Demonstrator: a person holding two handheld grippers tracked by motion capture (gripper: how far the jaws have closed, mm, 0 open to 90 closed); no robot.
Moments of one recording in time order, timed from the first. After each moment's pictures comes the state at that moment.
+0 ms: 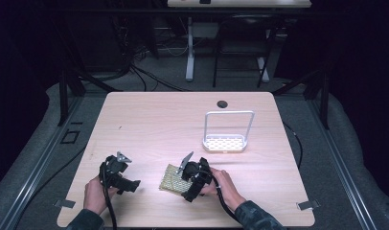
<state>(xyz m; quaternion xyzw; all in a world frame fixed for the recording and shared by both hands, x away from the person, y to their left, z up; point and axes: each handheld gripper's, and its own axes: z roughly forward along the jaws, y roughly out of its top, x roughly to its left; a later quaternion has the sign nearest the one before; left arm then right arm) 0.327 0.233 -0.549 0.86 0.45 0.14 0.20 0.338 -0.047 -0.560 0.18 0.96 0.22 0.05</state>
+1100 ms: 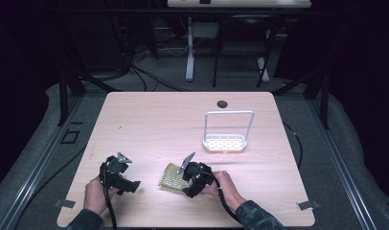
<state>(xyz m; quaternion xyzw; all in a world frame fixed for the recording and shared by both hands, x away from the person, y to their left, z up) 0.326 0.232 -0.550 0.86 0.44 0.14 0.20 0.334 -0.051 -0.556 0.19 0.95 0.23 0.06</state>
